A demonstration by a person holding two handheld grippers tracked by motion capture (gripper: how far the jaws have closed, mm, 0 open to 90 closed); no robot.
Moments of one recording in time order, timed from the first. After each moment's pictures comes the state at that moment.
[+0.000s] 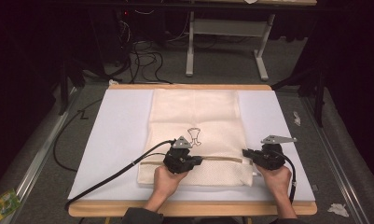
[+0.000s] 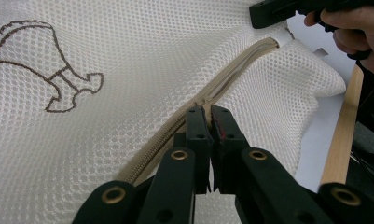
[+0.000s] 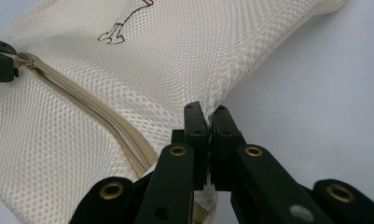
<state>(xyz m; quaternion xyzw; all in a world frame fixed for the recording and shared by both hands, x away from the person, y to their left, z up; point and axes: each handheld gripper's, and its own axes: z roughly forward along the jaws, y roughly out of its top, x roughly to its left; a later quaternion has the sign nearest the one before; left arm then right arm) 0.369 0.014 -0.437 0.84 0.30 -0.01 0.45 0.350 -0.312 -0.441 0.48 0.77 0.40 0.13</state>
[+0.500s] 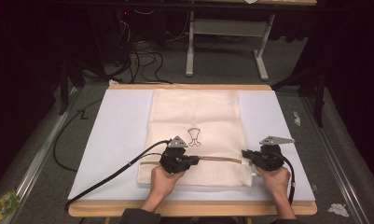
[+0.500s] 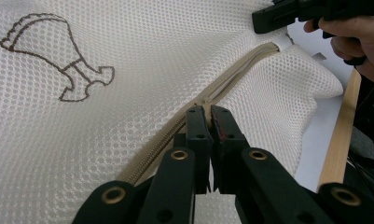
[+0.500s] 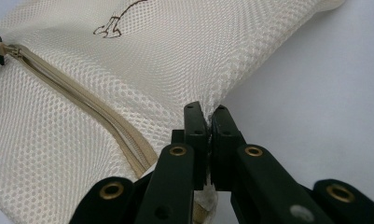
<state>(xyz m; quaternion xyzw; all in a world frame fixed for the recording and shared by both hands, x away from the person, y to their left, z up) 0.369 0.026 -0.437 0.84 0.31 -0.01 0.45 0.349 -0.310 -0.446 0.48 0.77 0.40 0.13</state>
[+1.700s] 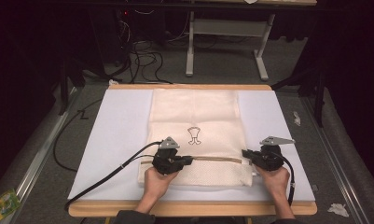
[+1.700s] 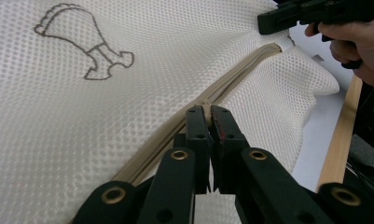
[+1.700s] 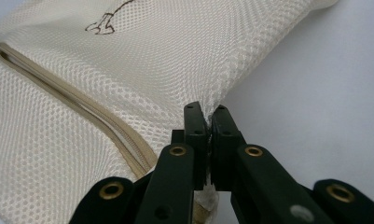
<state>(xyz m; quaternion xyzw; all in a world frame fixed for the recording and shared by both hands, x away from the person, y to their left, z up) 0.366 0.049 -0.437 0.82 0.33 -0.01 0.46 0.351 -0.312 -0.450 0.49 0.77 0.40 0.14</state>
